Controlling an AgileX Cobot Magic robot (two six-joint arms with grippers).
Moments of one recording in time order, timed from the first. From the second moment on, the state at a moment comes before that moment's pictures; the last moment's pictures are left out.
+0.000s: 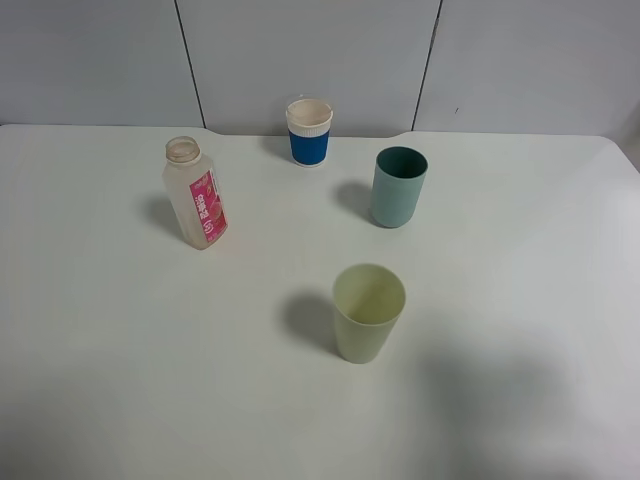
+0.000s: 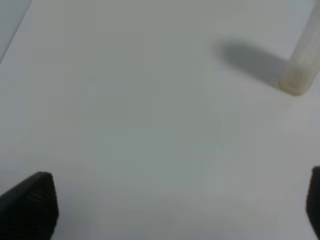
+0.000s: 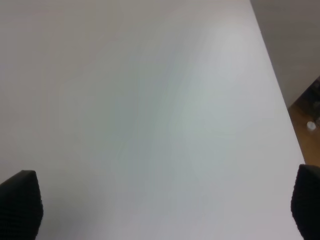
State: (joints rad) left arm 0.02 0.00 -0.51 0.06 1.06 -0.08; right arm -0.05 0.21 -0.55 -0.05 1.00 0.02
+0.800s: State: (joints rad) left arm 0.02 0.00 -0.51 0.06 1.06 -0.08; right arm 0.01 0.99 -0.71 0.09 0.68 -0.10
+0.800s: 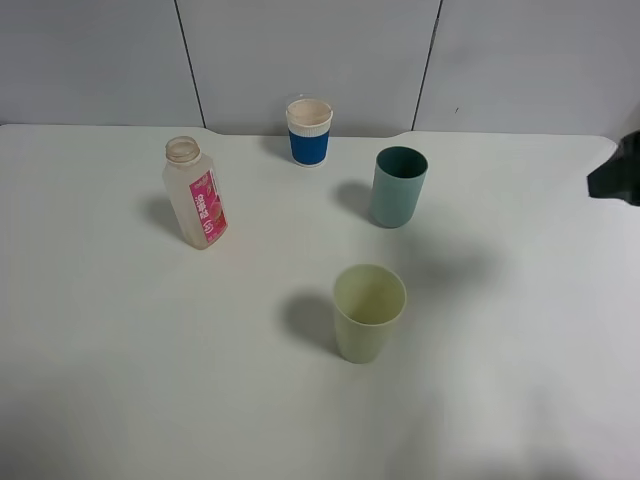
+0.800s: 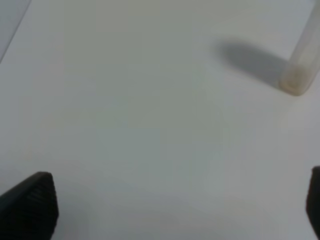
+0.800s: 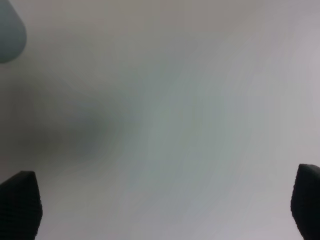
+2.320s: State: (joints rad) left arm 0.02 0.00 -0.51 0.06 1.06 -0.08; right arm 0.28 1.61 -0.71 -0.14 0.11 0.00
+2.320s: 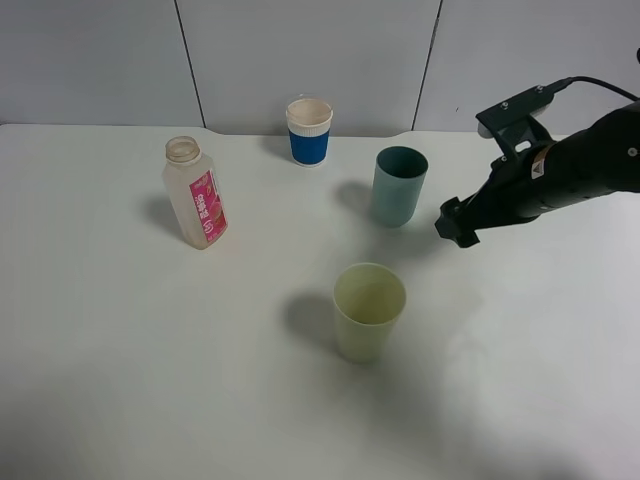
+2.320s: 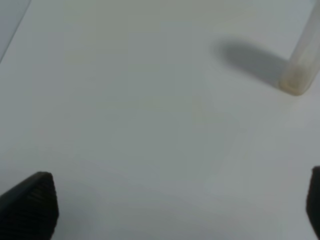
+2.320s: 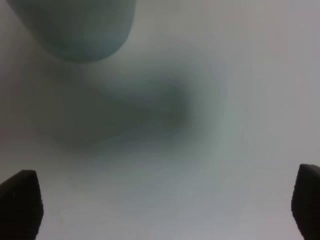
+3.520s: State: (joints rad) left arm 0.02 0.00 -0.51 0.06 1.06 -0.08; right arm 0.28 1.90 -0.71 -0.55 -0.36 0.28
